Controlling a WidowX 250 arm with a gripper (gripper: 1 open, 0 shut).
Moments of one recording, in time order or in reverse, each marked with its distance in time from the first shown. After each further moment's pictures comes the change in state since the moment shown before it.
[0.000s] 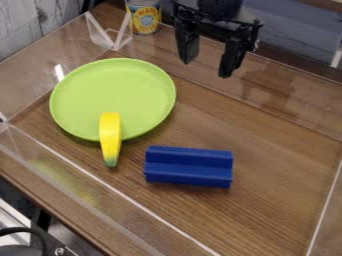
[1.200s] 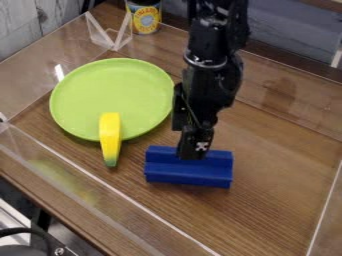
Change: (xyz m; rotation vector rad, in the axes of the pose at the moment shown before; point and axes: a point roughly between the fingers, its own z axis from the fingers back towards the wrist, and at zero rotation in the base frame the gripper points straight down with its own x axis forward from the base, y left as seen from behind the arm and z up) arm -0.059 -0.025 -0.063 0.033 0.123 -0.881
